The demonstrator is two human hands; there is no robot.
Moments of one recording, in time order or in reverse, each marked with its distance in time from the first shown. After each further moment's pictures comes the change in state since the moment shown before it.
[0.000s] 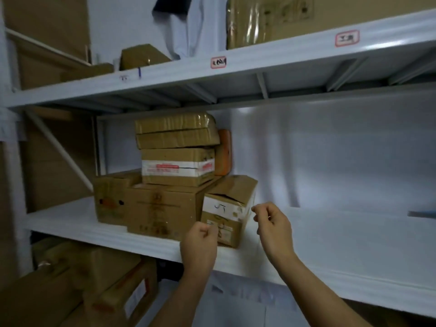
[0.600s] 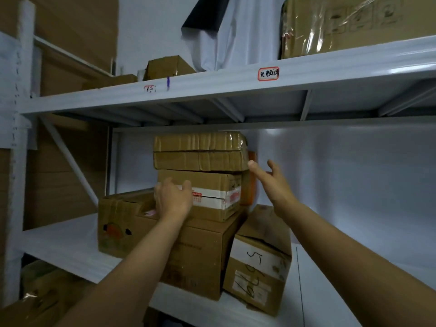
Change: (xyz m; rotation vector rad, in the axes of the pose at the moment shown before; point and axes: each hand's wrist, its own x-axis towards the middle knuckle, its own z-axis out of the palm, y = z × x) left_hand 0.212 0.042 -0.055 0.138 0.294 0.038; right_hand 0.160 -0.074 0.098 0.178 -0.257 -0.045
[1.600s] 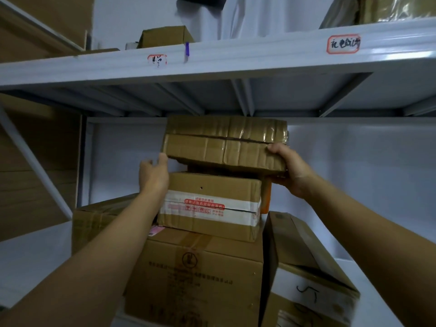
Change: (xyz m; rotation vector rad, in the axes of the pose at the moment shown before) left_hand 0.150 -0.037 0.006 -0.393 -0.163 -0.120; right_hand 0.092 0.011 0.037 0.108 -0.081 0.151
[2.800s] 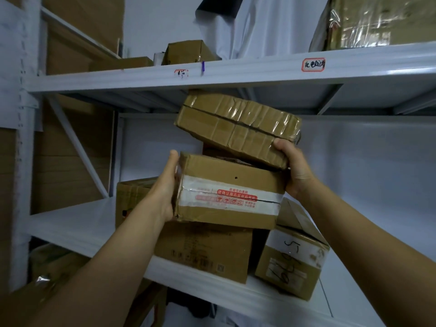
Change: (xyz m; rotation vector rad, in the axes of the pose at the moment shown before) left_hand -0.153 0.033 -0.071 -0.341 -0.411 -0.387; right_hand -0.108 -0.025 0.014 0.278 0.023 -0.064
